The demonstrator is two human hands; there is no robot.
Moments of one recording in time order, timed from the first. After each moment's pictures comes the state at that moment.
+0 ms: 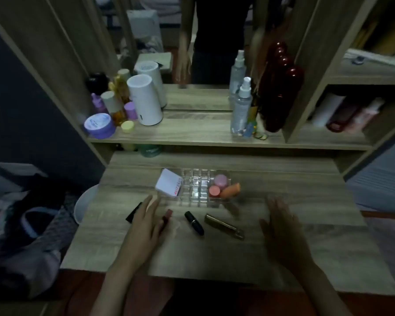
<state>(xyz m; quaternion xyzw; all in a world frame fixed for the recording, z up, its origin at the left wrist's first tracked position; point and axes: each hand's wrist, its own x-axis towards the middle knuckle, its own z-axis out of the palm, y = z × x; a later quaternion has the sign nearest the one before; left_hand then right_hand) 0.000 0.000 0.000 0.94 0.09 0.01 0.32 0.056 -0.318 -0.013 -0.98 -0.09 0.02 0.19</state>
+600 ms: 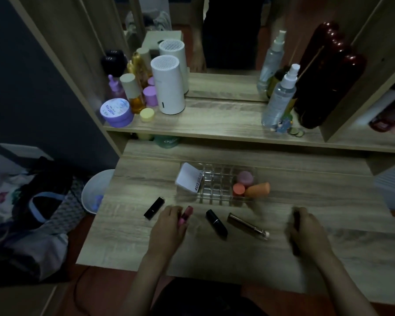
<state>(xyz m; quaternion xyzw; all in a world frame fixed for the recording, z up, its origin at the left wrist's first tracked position) 0.021 0.017 -0.053 0.94 0.14 -0.05 0.30 0.090 -0.300 -0.033 -0.96 0.09 0.15 0.21</state>
